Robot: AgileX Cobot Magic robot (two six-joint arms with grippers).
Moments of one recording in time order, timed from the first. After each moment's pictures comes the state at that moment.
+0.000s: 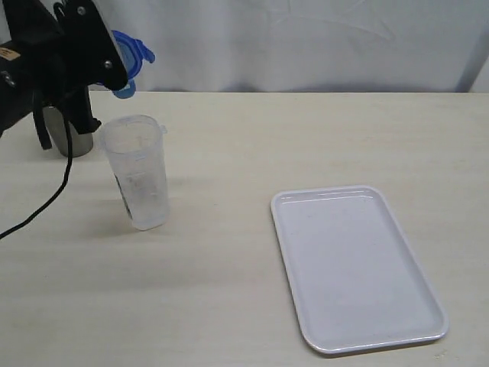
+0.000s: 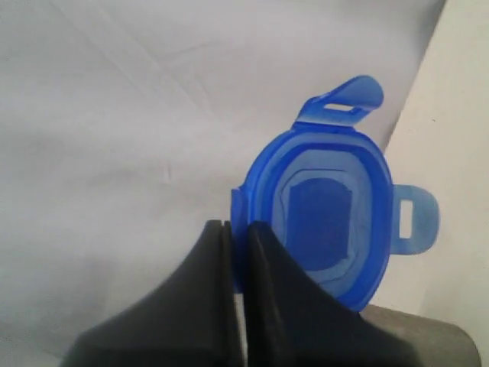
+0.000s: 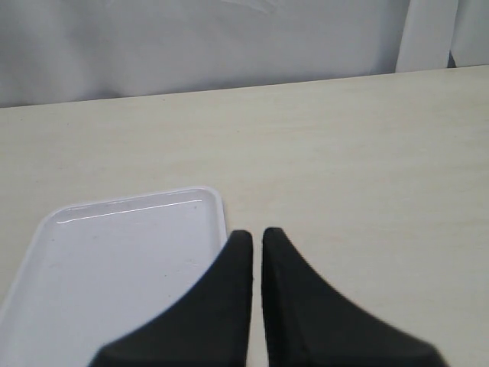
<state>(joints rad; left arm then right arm) -0.47 1.47 -0.80 -0.71 -0.48 1.85 -0.03 0.00 0.00 -0.01 0.35 0.08</state>
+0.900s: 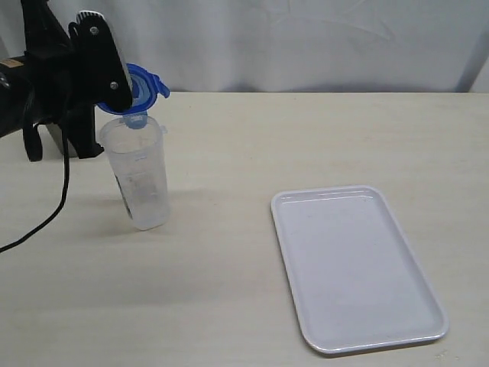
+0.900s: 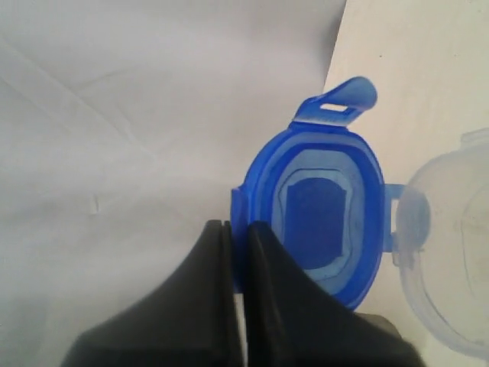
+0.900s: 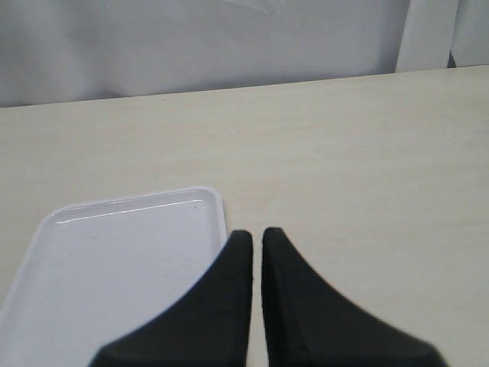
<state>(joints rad) -0.47 1.43 -0.80 -0.82 -0.27 1.99 -0.03 0.00 0.00 -0.01 0.35 0.08</state>
